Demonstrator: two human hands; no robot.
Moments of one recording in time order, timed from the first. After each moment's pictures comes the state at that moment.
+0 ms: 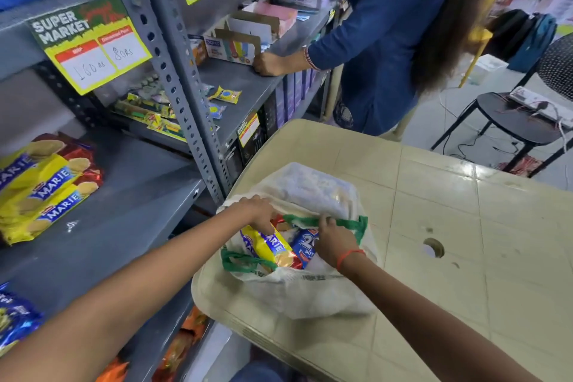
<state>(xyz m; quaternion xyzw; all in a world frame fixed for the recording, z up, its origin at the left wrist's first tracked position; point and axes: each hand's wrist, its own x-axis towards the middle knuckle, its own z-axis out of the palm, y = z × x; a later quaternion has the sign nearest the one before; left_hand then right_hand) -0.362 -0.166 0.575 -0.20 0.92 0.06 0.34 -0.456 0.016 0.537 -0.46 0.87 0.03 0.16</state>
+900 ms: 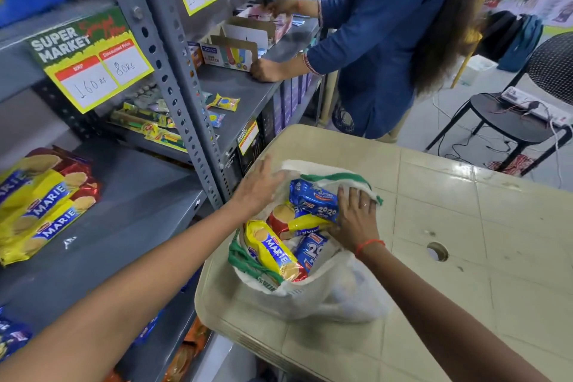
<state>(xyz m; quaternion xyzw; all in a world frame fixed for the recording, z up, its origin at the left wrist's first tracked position) -0.374 -0.190 0.605 -0.19 0.98 0.03 -0.04 -0.500 0.005 0.545 -0.40 0.91 0.02 0.05</state>
